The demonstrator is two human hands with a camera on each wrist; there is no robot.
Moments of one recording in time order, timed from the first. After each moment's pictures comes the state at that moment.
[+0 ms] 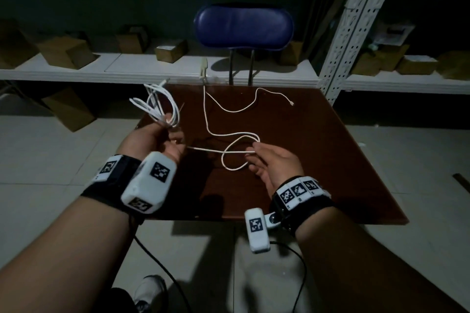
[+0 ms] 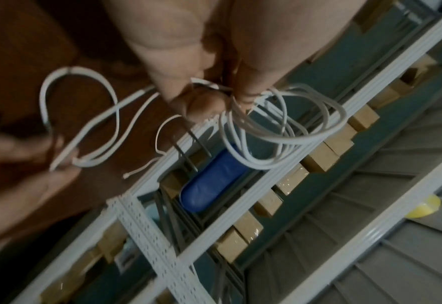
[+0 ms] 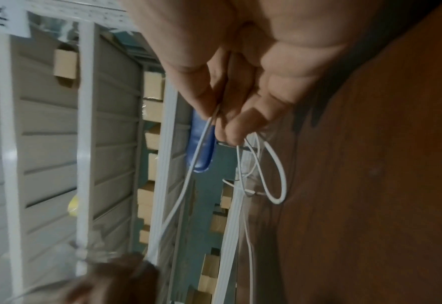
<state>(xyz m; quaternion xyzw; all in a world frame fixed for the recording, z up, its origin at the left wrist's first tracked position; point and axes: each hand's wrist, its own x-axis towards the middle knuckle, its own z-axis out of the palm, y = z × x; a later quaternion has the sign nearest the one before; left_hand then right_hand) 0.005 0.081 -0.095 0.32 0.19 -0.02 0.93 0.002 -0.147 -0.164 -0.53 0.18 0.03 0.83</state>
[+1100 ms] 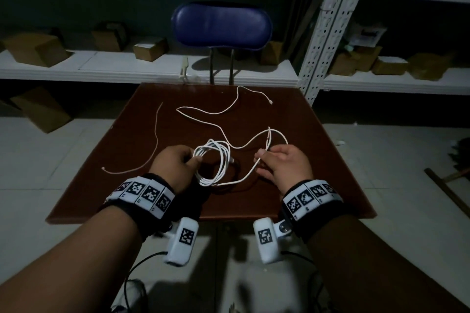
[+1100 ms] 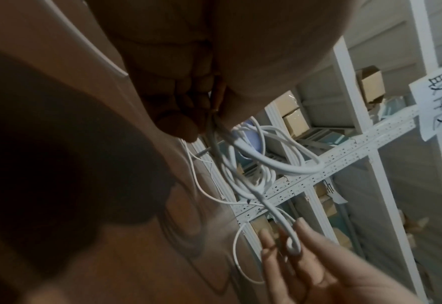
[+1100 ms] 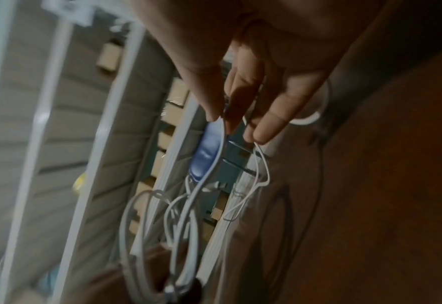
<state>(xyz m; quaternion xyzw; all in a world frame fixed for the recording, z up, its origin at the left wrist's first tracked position) -0.012 0.018 -0.135 0.94 0.02 0.00 0.35 -0.016 -0.209 -0.153 -0.63 0.19 -0.03 0.75</state>
